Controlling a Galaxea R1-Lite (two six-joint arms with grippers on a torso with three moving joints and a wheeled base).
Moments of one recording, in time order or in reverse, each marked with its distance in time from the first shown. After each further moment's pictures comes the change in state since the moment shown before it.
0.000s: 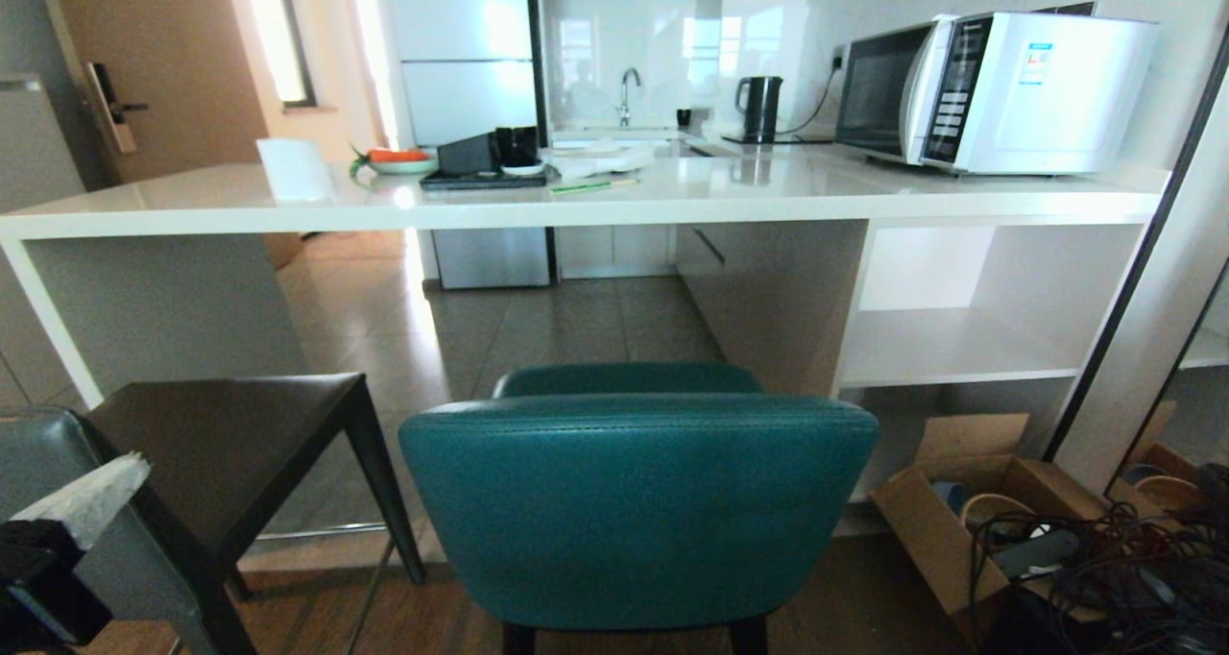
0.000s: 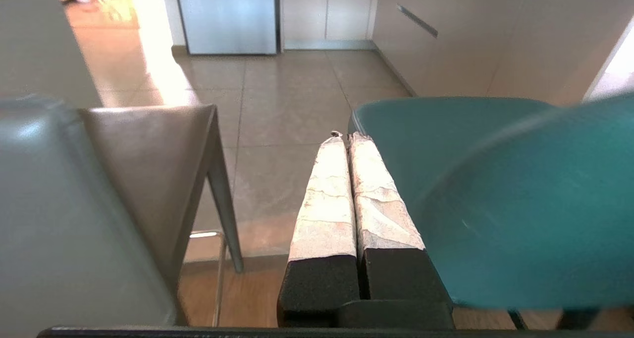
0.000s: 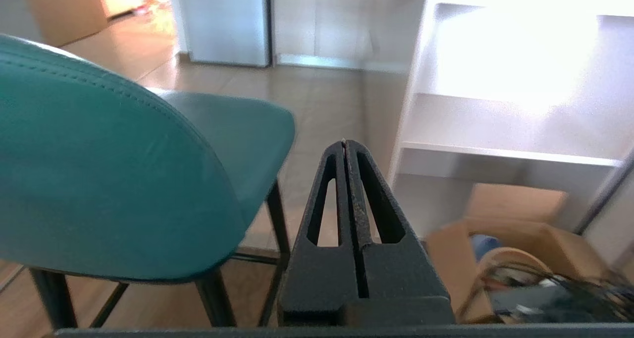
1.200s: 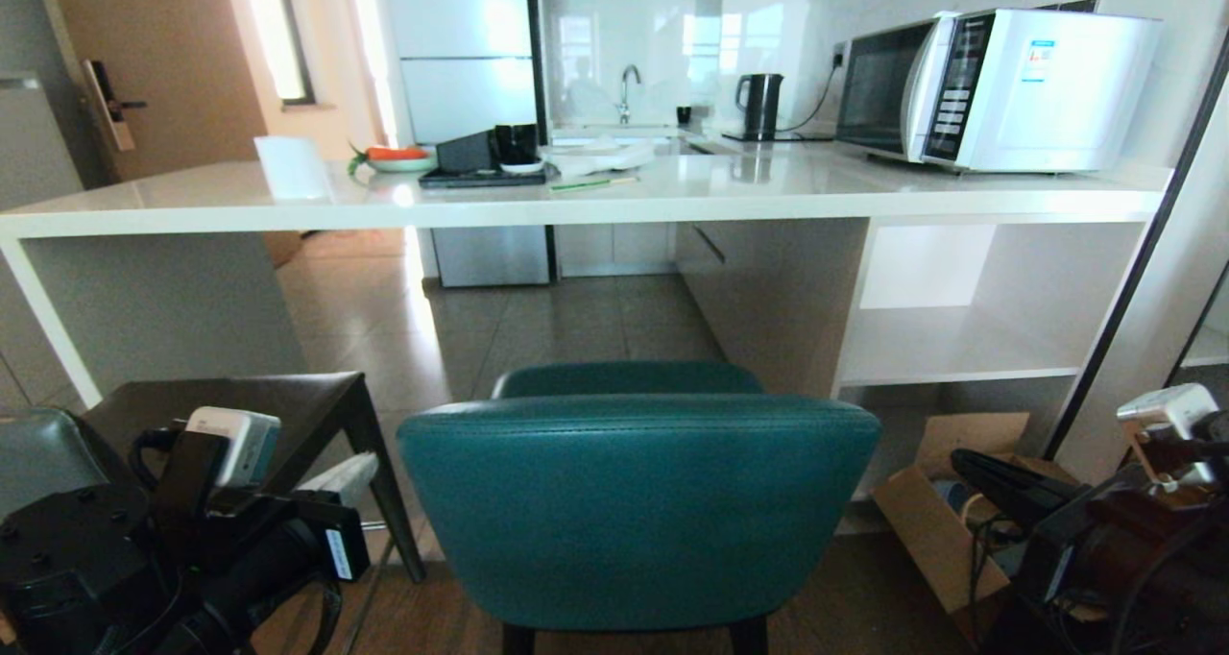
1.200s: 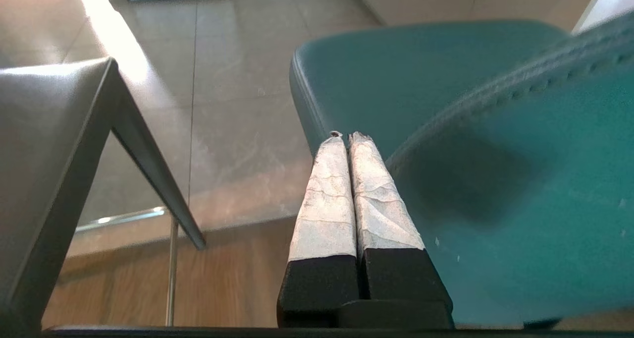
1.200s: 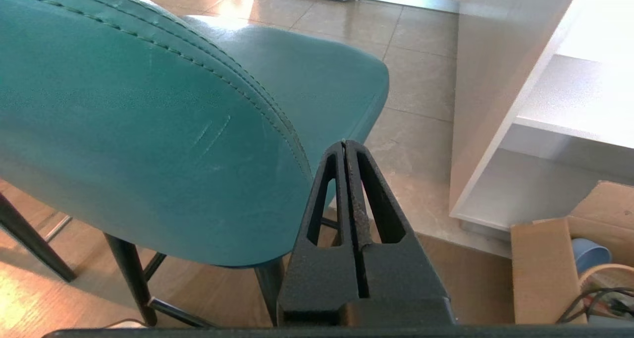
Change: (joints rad) left arm -0.403 0.707 0.105 -0.669 0.309 -0.029; right arm 0.282 0.570 0.042 -0.445 -0.067 0.014
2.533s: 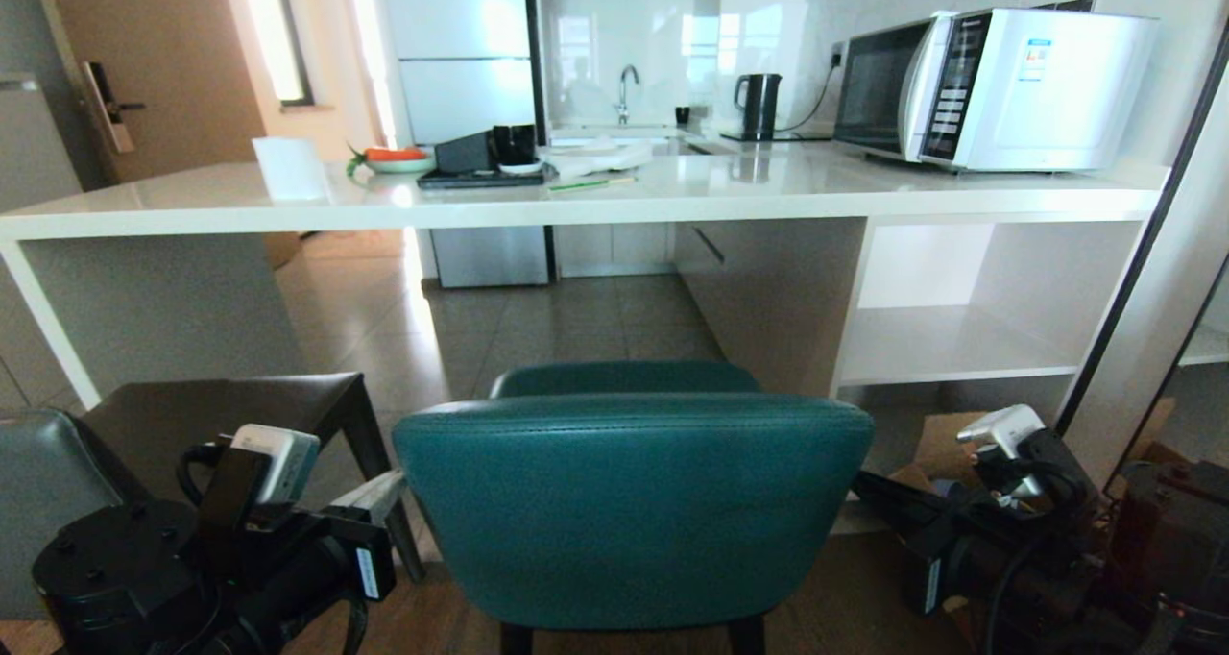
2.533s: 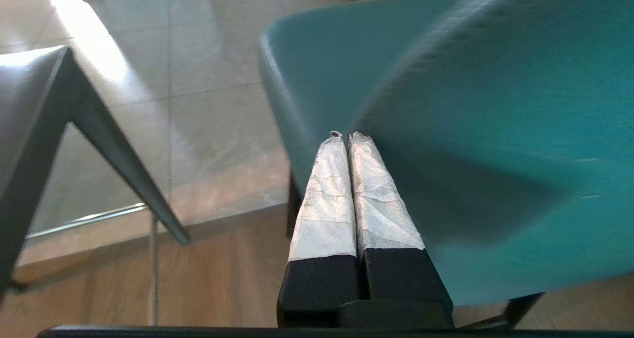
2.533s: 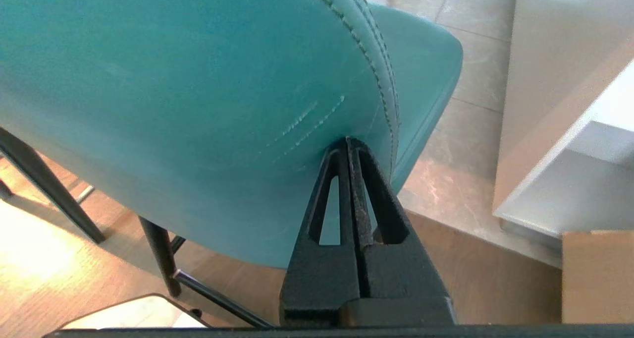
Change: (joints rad) left arm -0.059 0.103 0.034 -0.099 -0.002 -0.015; right arm 0.225 0.302 -0.027 -0.197 -0.064 0.019
